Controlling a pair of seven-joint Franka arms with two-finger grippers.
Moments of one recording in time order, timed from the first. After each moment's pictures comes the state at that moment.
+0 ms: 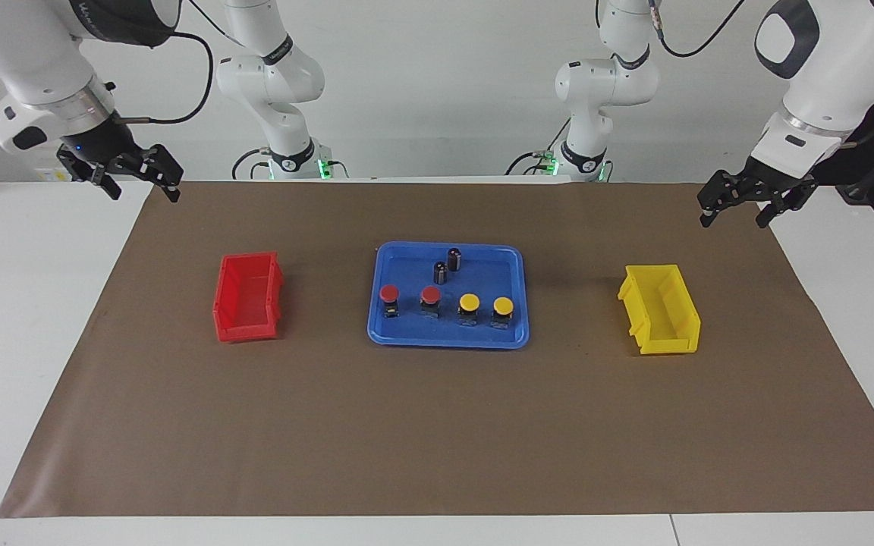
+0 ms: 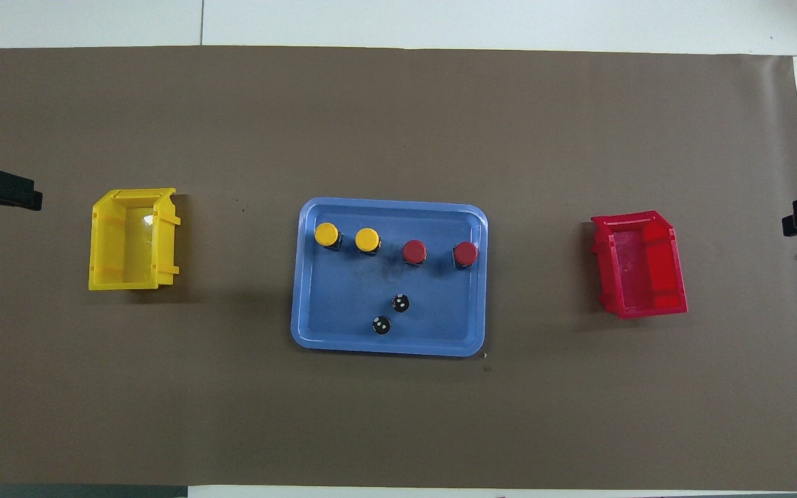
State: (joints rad) left arm -0.10 -0.02 0.06 -1.64 0.00 1.65 0.09; right arm -0.01 -0.03 -0.11 -1.58 -0.01 1.47 -0.05
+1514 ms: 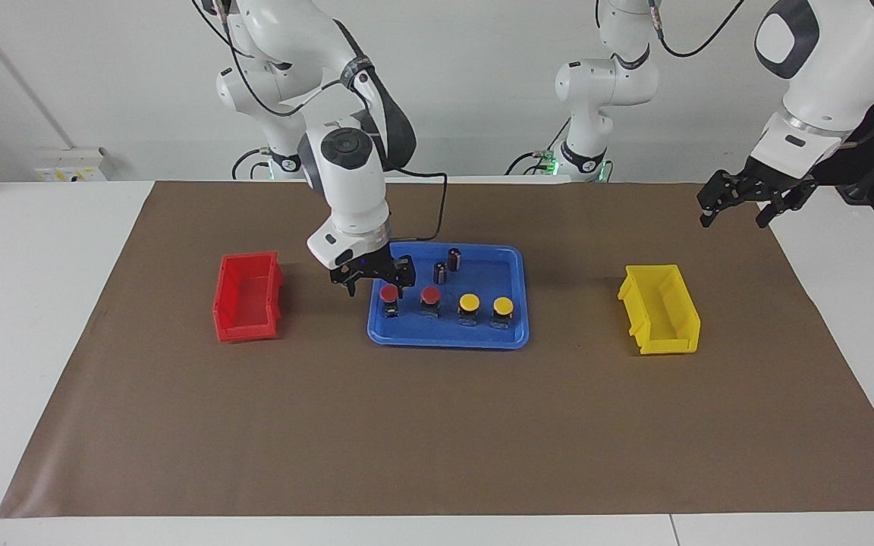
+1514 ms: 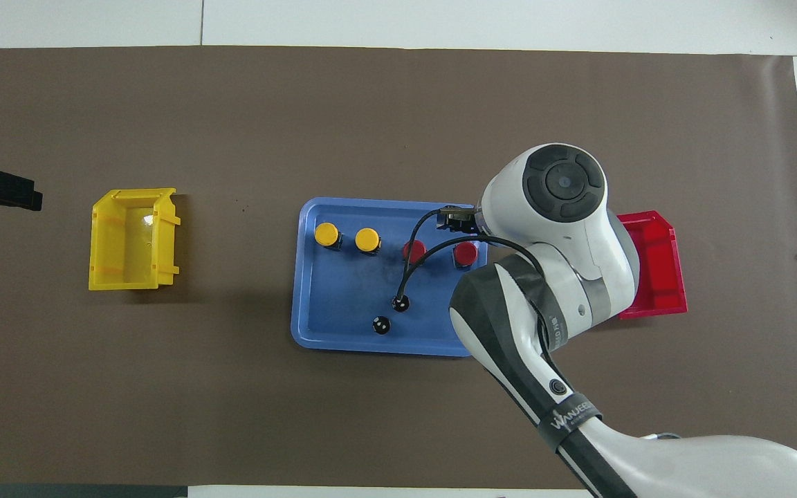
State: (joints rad) left arm -0.10 -0.02 0.06 -1.64 0.00 1.65 0.09; right arm 0.53 0.20 -0.08 -1.92 0.02 2.18 0.53
